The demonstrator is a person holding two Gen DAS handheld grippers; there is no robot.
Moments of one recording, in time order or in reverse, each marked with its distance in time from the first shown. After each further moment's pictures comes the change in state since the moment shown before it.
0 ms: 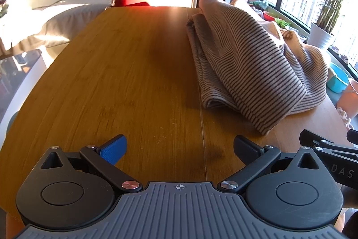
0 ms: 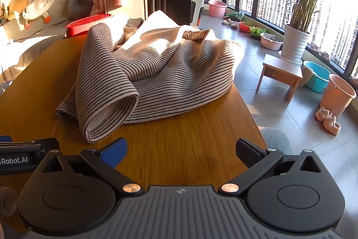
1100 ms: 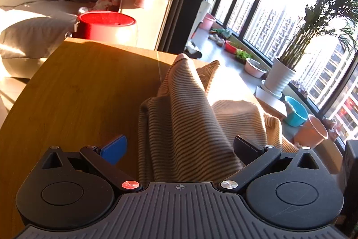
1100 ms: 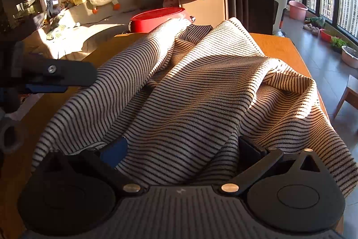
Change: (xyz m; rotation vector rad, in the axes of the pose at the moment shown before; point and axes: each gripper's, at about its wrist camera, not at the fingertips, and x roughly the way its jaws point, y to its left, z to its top) left arm 0.038 0.040 0.110 -0.064 -0.104 -0.296; right arm 0.088 0.043 0.071 -0.168 0.049 0.446
